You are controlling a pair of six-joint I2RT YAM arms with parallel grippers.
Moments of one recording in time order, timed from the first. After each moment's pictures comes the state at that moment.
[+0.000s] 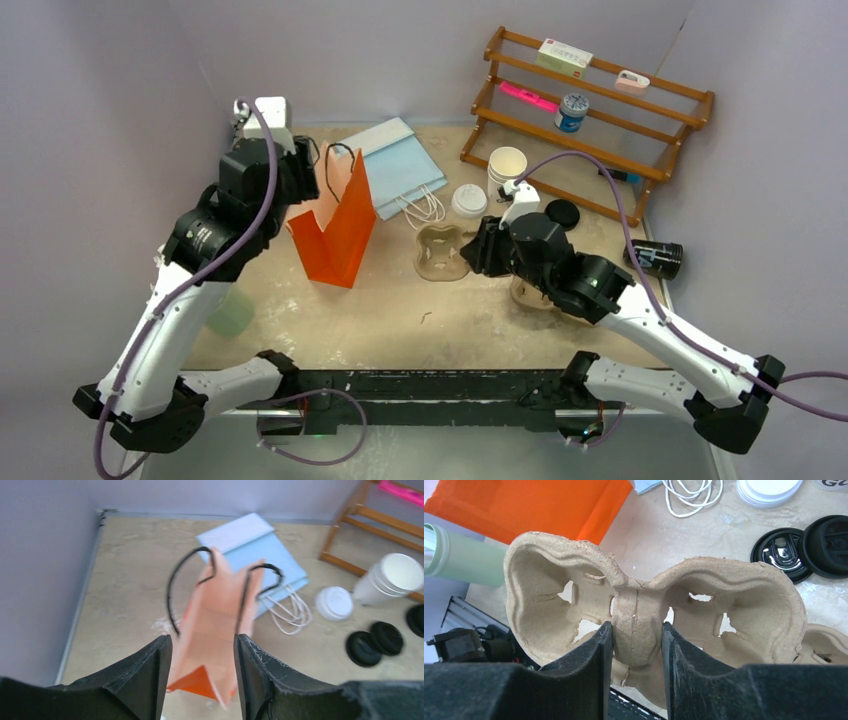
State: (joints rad) left arm -0.60 1.08 1.57 -0.85 -0.55 -0.26; right arm 0.88 0.97 1.03 -0.58 0.25 0.60
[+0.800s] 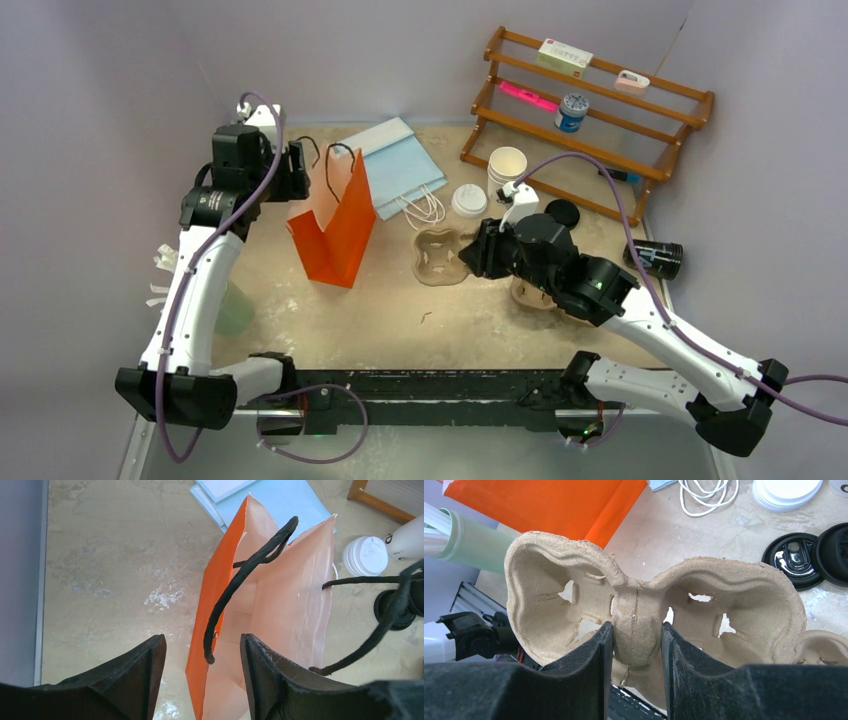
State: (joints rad) left arm -0.11 1.20 1.40 -0.78 -0.01 -0.12; right arm 0.88 0.94 1.02 -0.57 0.18 0.56
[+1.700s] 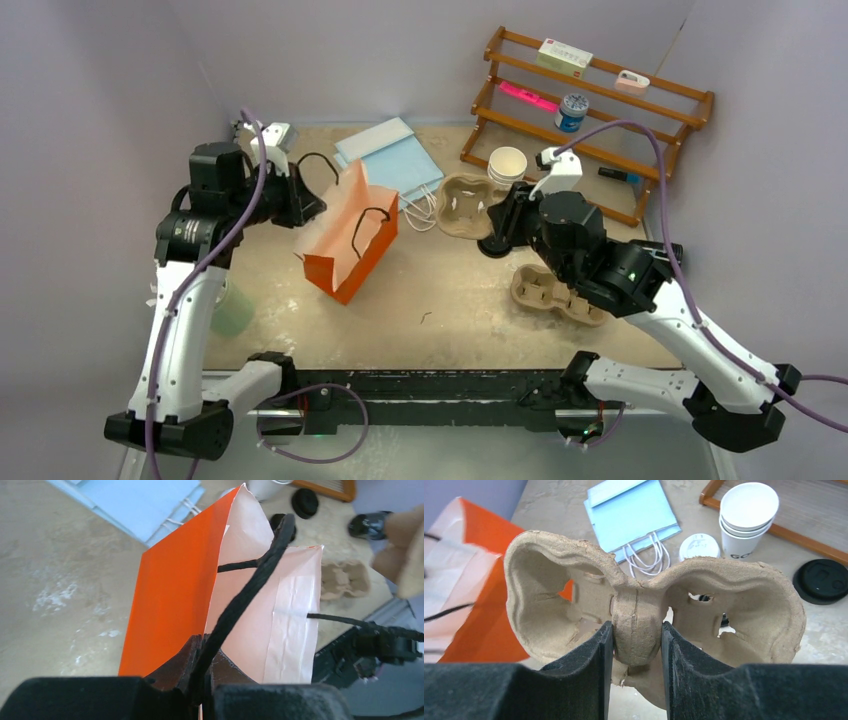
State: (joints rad) left arm -0.11 1.08 1.42 -0.92 0.43 -0.13; right arm 0.88 0.98 1.29 -0.68 0.49 0.51
